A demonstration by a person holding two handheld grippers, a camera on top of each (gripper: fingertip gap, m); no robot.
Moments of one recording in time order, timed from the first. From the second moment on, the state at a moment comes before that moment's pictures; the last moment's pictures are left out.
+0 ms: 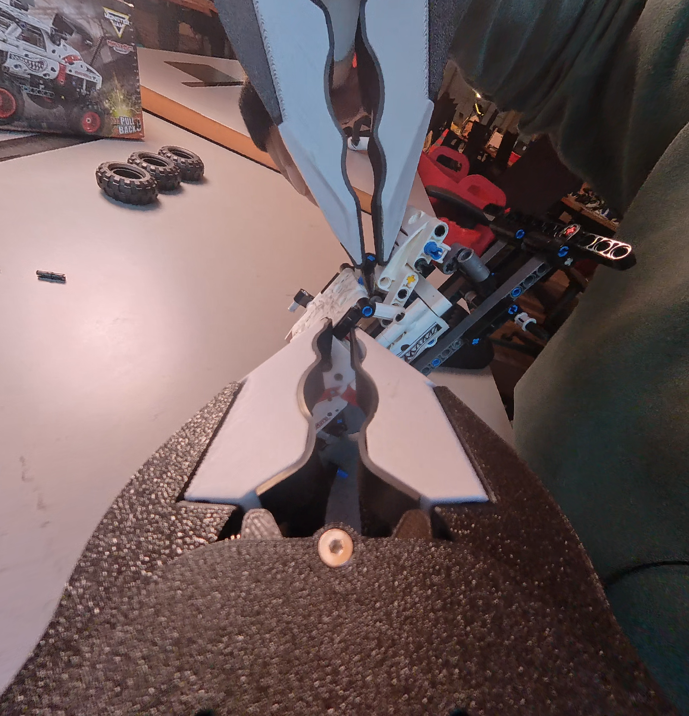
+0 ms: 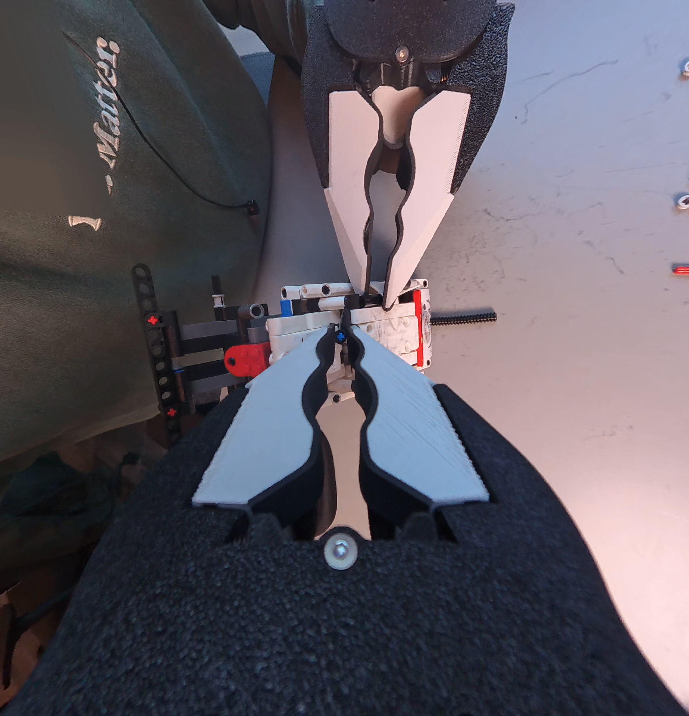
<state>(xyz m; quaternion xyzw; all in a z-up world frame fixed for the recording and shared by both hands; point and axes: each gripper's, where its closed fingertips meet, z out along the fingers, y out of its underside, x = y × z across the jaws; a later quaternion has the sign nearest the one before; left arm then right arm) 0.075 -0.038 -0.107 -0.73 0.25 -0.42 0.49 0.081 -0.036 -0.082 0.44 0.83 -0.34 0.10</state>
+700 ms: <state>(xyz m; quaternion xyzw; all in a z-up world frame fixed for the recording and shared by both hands) 0.085 -0.051 -0.108 -0.69 0.28 -0.53 0.42 0.083 -0.053 -0.083 0.43 0.74 -0.51 0.05</state>
